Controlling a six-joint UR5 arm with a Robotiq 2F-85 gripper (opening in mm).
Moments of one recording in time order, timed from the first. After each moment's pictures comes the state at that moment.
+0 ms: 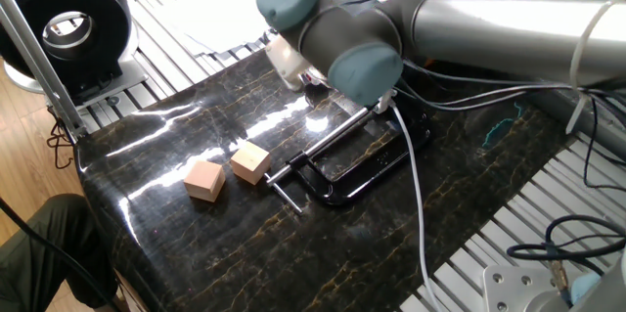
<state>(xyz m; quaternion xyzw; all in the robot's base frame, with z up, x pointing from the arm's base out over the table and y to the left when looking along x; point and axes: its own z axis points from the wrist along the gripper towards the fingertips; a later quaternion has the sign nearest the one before) 0.512 -0.069 0.053 0.60 -0.76 0.22 0.14</state>
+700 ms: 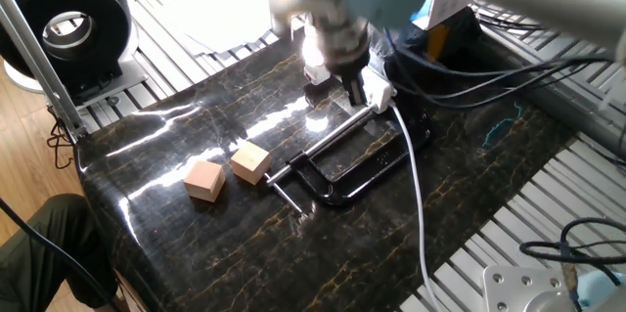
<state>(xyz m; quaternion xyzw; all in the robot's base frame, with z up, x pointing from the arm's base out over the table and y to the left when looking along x) 0.486 -0.023 0.116 0.41 -0.90 0.10 0.07</state>
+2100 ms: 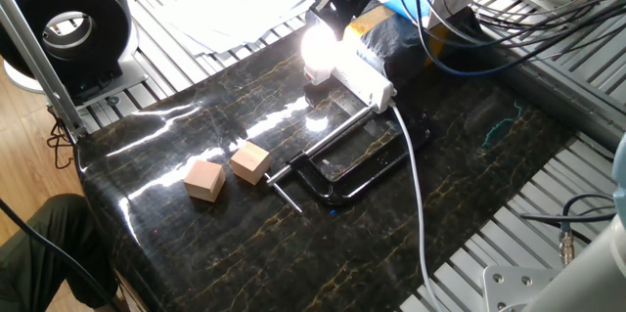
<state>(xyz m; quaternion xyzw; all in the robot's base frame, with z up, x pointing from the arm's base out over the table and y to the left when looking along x) 0.562 -0.033 0.190 -0.02 -1.00 -0.03 -0.06</state>
